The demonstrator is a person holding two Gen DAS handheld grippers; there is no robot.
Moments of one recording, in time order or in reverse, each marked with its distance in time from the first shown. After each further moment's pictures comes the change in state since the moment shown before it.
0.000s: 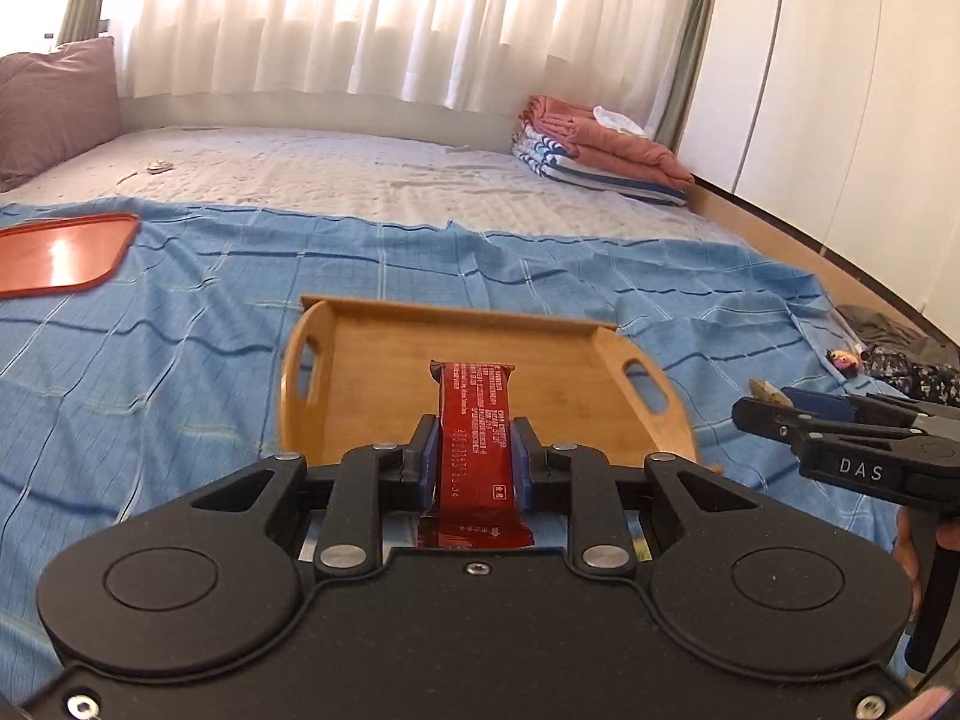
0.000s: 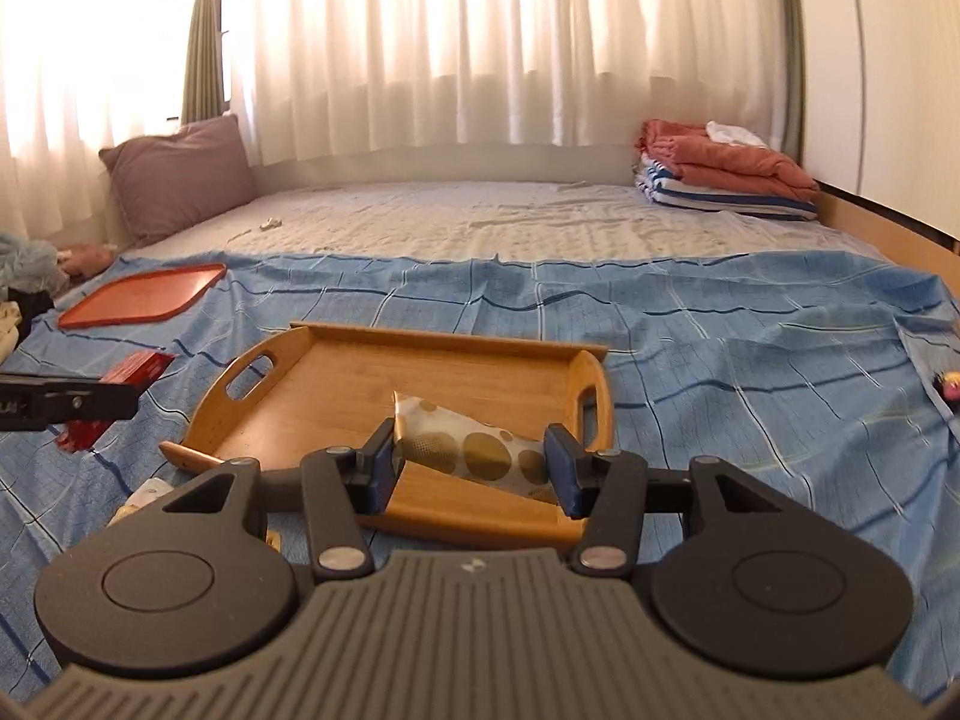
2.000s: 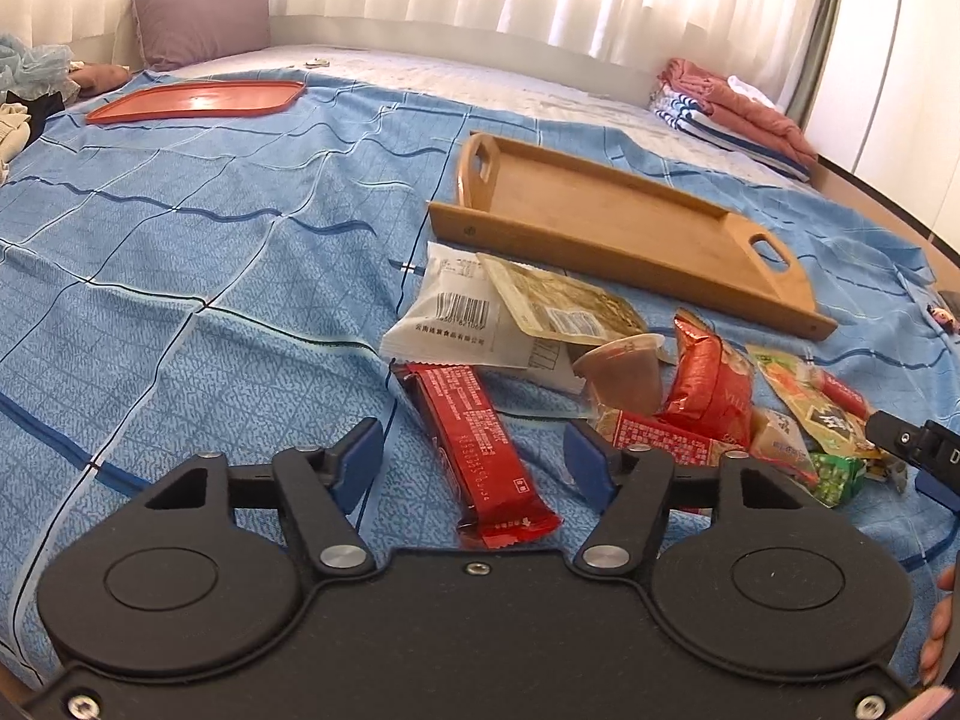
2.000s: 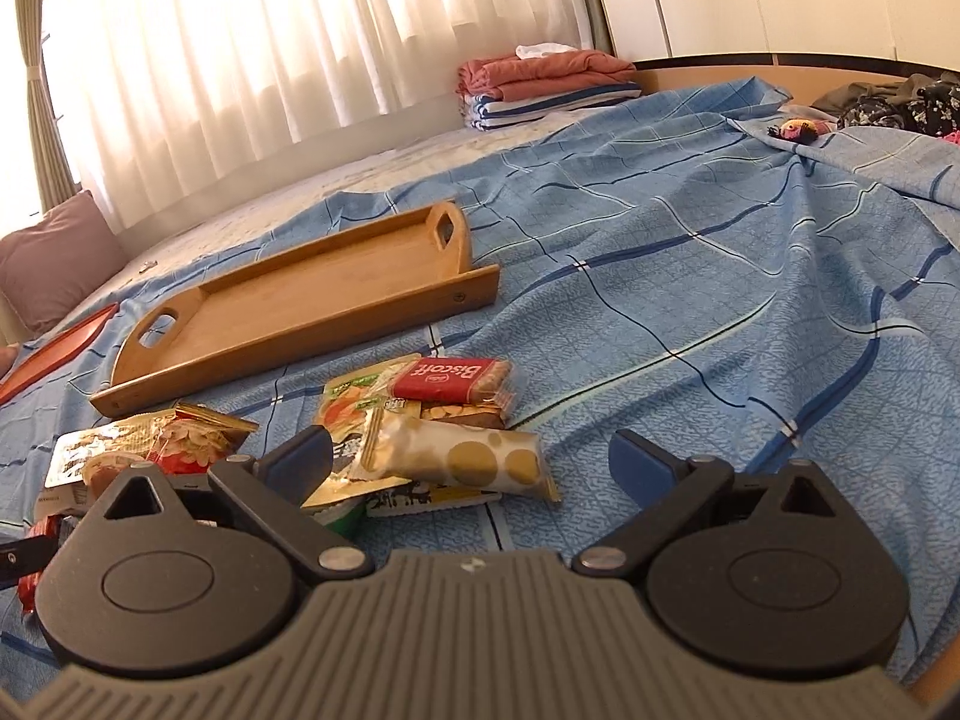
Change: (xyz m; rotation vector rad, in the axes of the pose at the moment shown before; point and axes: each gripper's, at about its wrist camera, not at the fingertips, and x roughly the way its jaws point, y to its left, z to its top) left arm -0.042 0.028 -0.178 -0.168 0.054 0.247; right arm -0.045 -0.007 -0.161 0.370 -0.012 -0.218
